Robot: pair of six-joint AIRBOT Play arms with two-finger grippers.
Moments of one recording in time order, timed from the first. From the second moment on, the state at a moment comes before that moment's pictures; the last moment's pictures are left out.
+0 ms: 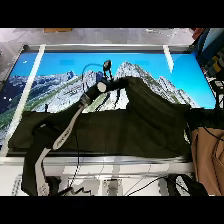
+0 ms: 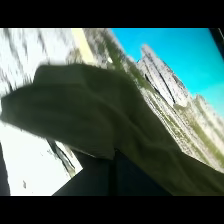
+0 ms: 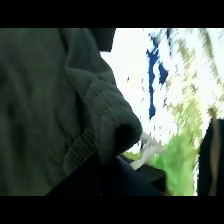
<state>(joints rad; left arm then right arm) -0.54 -1.99 1.86 0.82 -0.39 -1.31 -0.43 -0.79 0.91 -1.10 1.20 0.98</state>
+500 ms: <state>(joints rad) -0.66 -1.64 1.87 1.17 -0.63 -1.03 -0.43 -0.91 0.80 -1.10 1.06 0.98</state>
